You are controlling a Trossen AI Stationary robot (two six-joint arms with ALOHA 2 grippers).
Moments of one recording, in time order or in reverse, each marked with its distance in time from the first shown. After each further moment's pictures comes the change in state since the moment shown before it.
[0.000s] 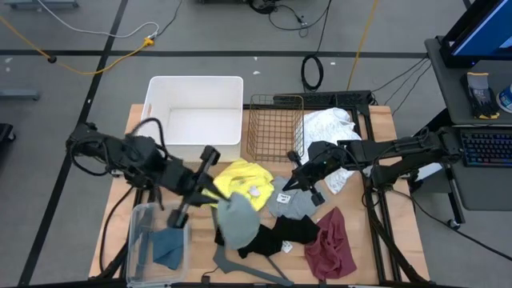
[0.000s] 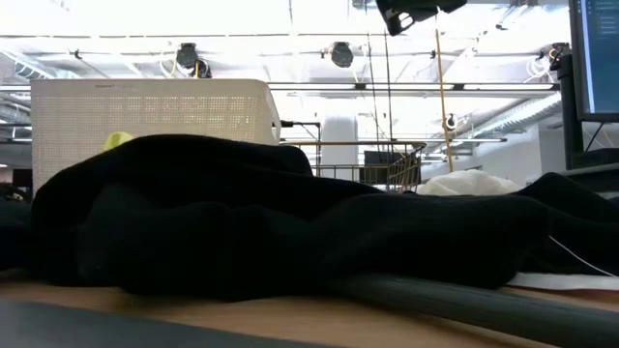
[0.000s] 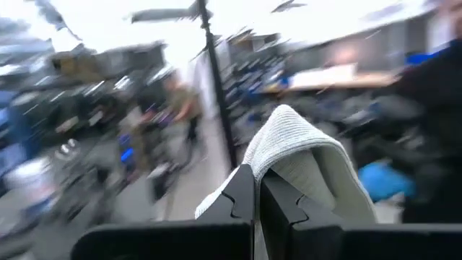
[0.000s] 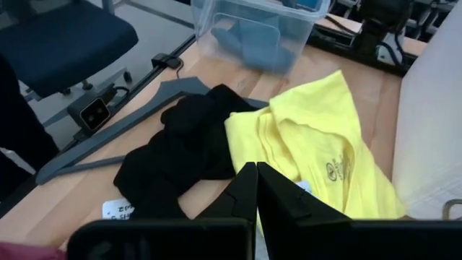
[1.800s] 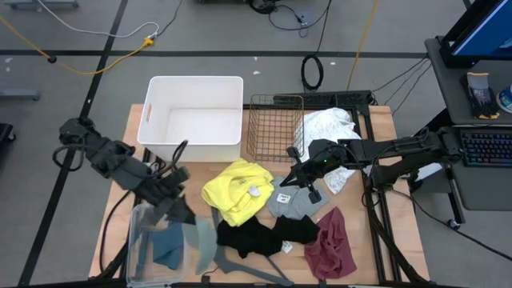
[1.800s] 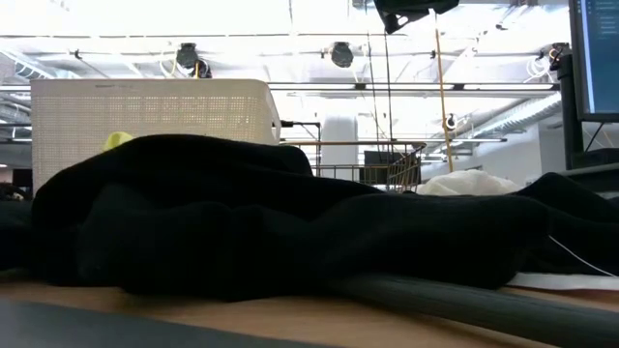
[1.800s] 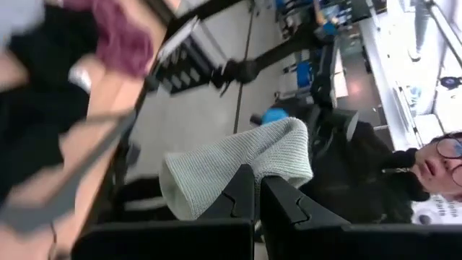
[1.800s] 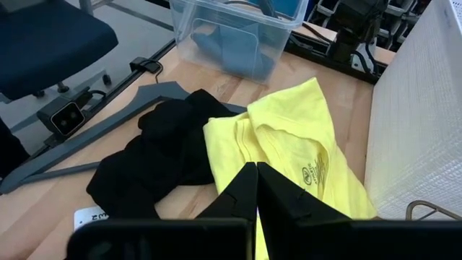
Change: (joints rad) left arm -0.180 -0.125 0.000 -0.662 -0.100 -1.443; right arm -0.007 0.000 0.000 0.031 0.050 -0.022
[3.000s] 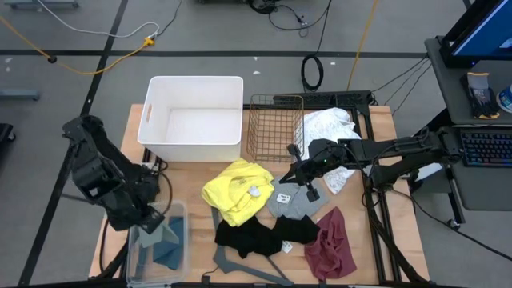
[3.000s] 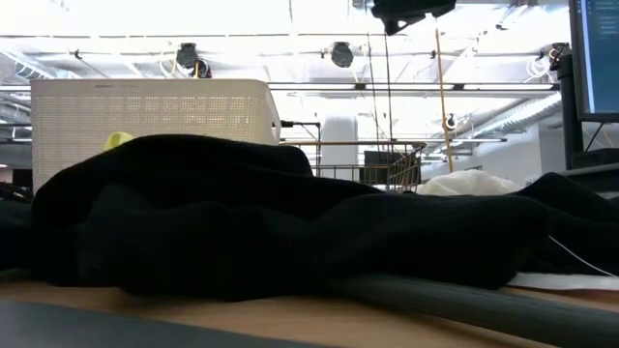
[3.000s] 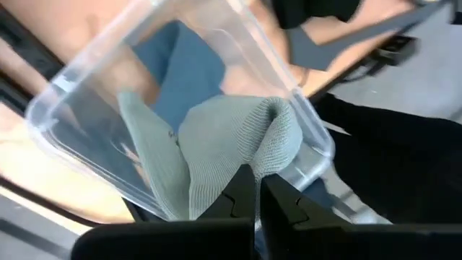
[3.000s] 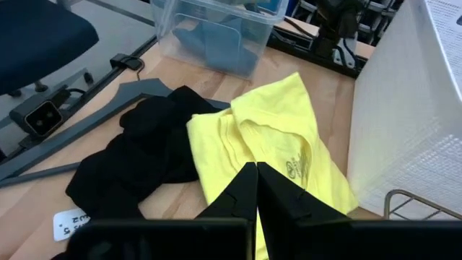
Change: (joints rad) left arm -0.294 0.038 0.000 -0.806 0.026 -0.625; right arm -0.002 0.000 0.000 0.003 0.058 0.003
